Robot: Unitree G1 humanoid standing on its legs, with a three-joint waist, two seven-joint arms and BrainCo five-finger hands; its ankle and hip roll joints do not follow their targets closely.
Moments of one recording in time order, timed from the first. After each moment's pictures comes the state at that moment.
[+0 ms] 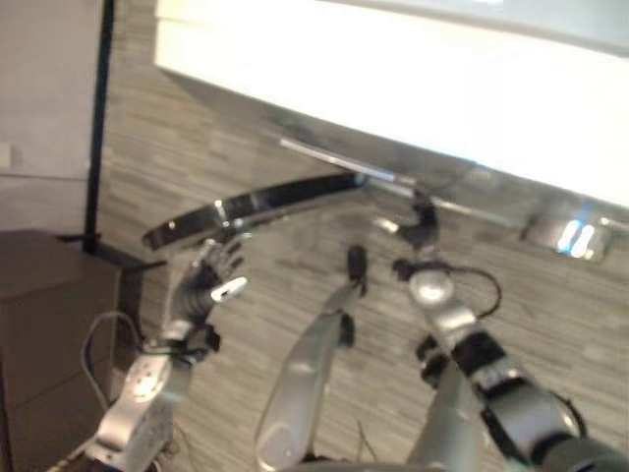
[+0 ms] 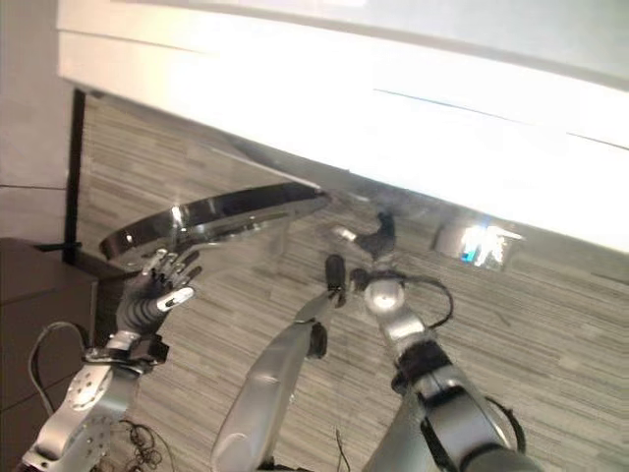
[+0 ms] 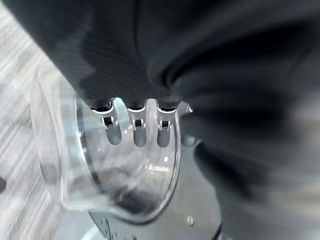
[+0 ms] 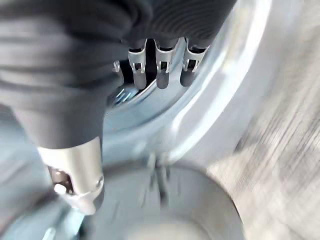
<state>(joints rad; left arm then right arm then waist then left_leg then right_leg) 0.18 0.64 -0.25 -0.23 -0.80 -0.27 0.08 -0.41 -0.34 0.45 0.46 0.12 -0.24 -0.46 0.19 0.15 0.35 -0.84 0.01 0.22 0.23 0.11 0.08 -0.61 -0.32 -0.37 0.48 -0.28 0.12</state>
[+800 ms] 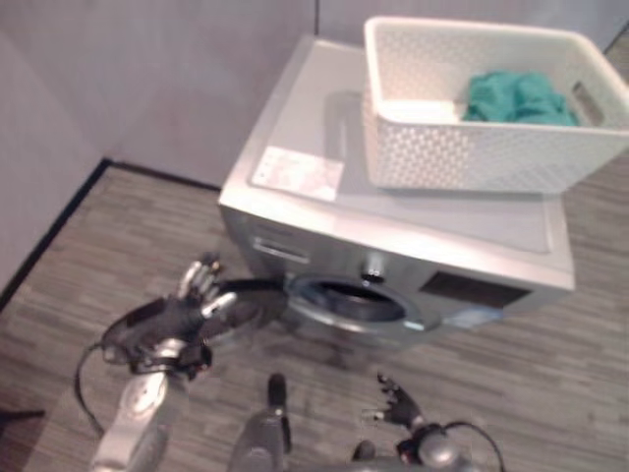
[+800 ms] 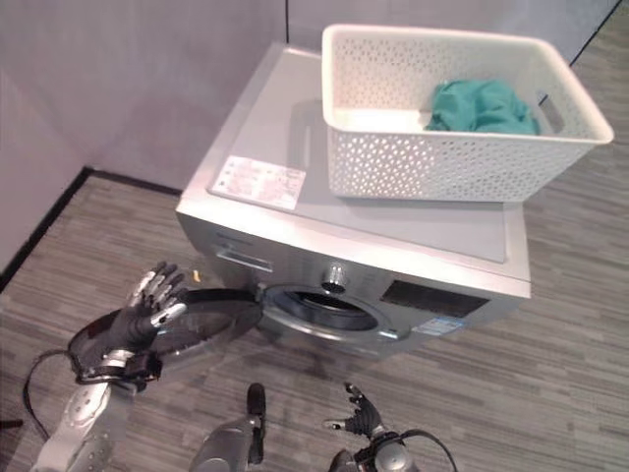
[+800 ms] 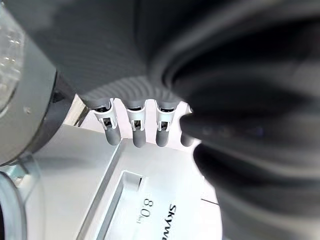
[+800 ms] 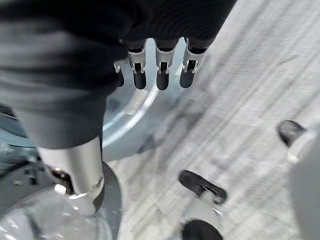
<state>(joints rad) 0.25 0.52 -0.16 -0.11 -0.71 -0.23 0.05 0.13 -0.28 0.42 0.66 0.08 -0.16 -0.09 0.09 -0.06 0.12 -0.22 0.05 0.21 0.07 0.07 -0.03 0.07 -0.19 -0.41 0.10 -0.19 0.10</state>
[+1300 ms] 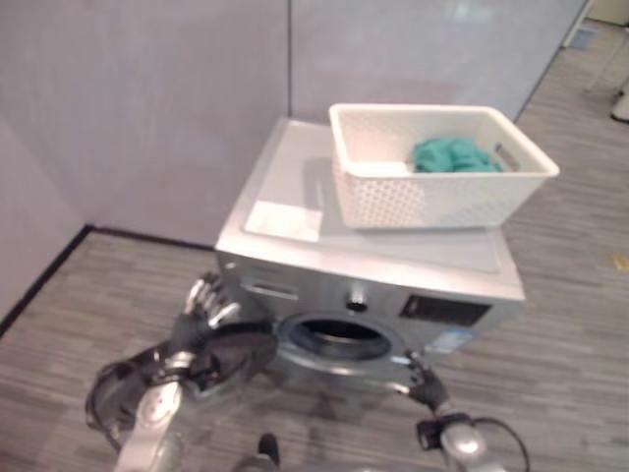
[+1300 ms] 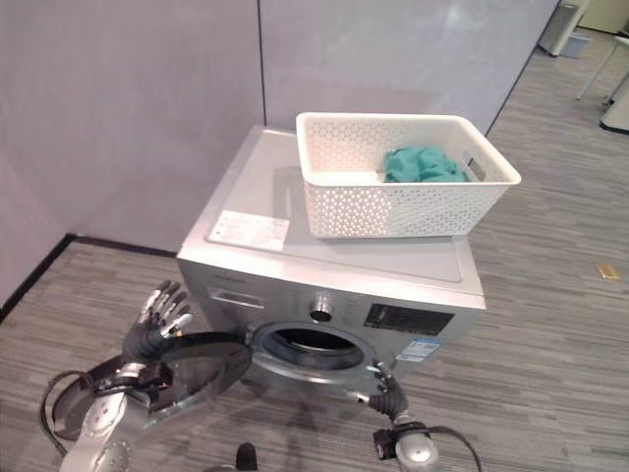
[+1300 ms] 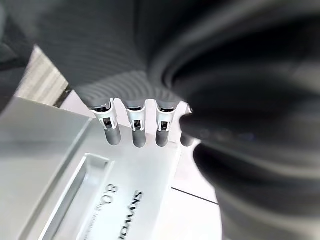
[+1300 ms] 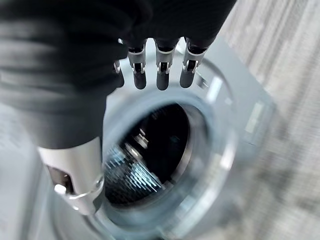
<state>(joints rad) 0.24 0.40 -0.13 -0.05 -0.63 -0.22 0.06 0.20 -0.29 0.19 0.41 0.12 -0.13 -0.13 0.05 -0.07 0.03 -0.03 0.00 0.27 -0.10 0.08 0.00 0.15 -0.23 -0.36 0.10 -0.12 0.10</state>
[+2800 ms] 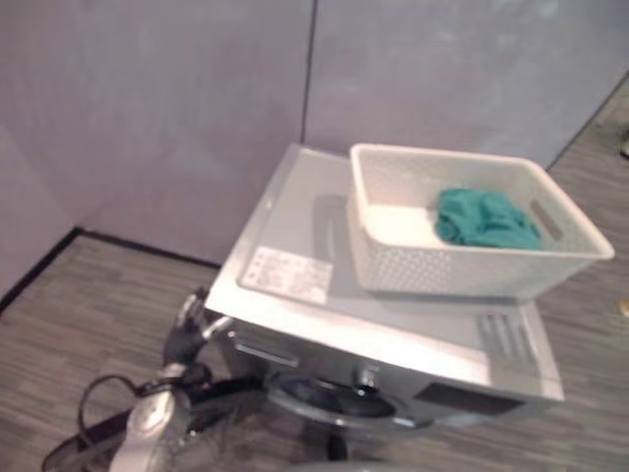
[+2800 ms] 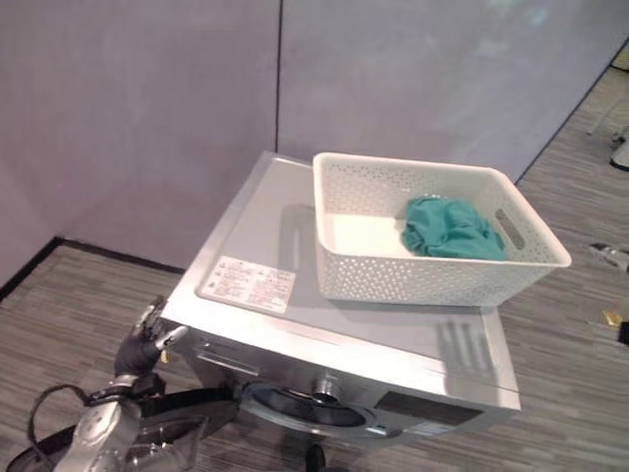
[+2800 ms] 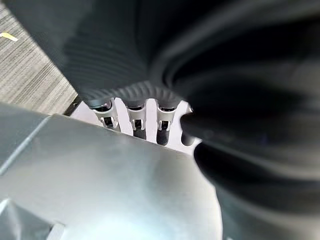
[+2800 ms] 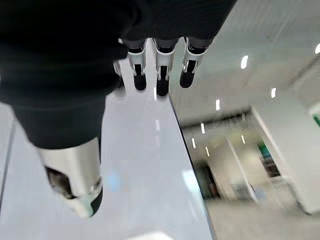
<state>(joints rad) 0.31 0.39 -0.04 -0.02 -0.59 -0.11 0.00 0.54 -1.14 -0.73 -0.17 0.01 -0.03 -0.22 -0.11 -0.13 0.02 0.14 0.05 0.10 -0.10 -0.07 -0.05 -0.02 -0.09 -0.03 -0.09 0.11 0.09</state>
